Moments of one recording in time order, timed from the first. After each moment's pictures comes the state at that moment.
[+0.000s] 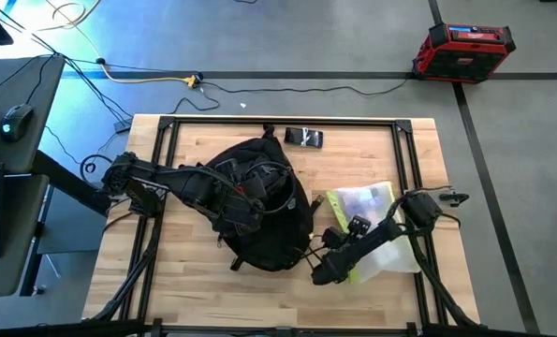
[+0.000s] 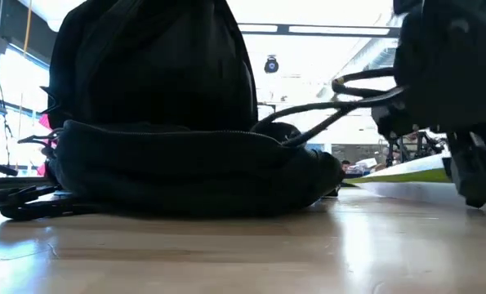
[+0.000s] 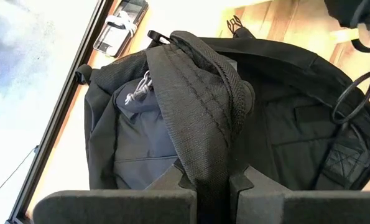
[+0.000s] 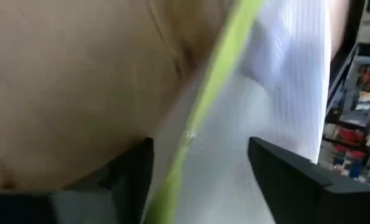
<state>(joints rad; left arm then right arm) -0.32 1.76 1.98 -1.50 -0.56 -0.56 0.55 2.18 1.39 -1.51 0.32 1.15</state>
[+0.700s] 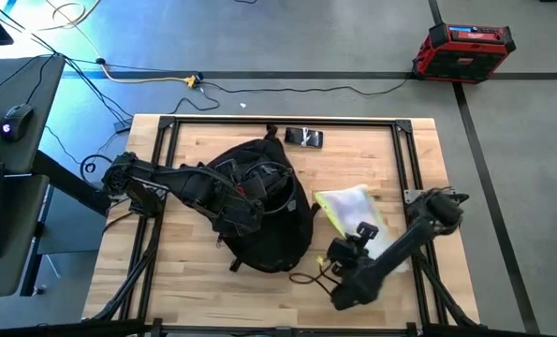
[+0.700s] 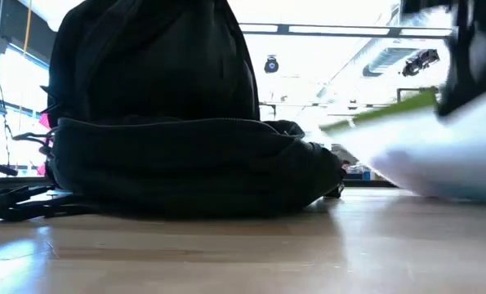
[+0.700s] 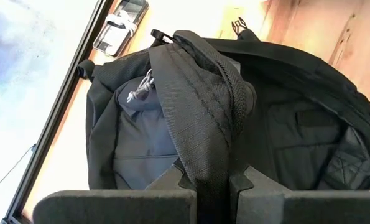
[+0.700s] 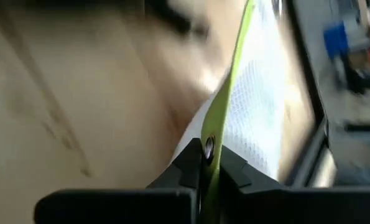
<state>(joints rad) -0.32 1.76 1.98 -1.49 -0.56 -0.57 0.73 2.00 1.49 -1.57 0.65 1.30</state>
